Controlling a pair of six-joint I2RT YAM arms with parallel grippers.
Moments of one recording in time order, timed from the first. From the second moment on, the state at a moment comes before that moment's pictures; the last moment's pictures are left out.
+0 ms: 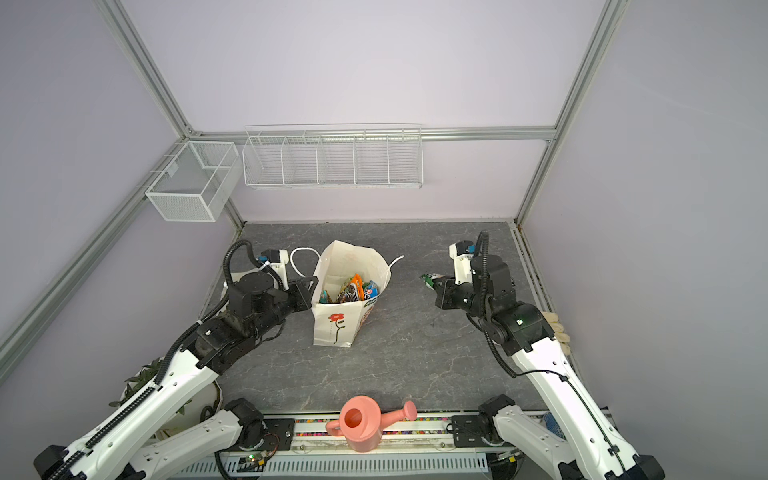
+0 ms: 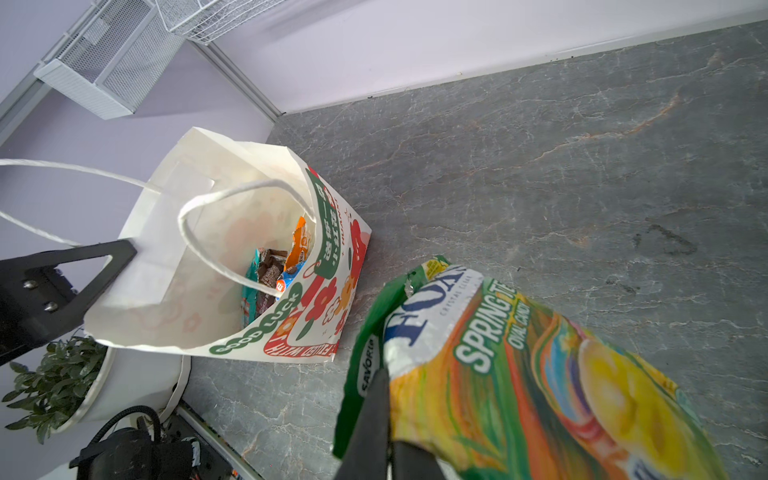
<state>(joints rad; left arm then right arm) -0.66 0.89 0.91 -0.40 -0.12 -0.67 0.42 0.94 1.08 -0.69 -0.22 0.42</state>
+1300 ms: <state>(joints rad) -0.57 0.78 0.84 -0.43 -0.08 -0.65 0.65 0.97 1.30 -0.61 -0.48 0.38</state>
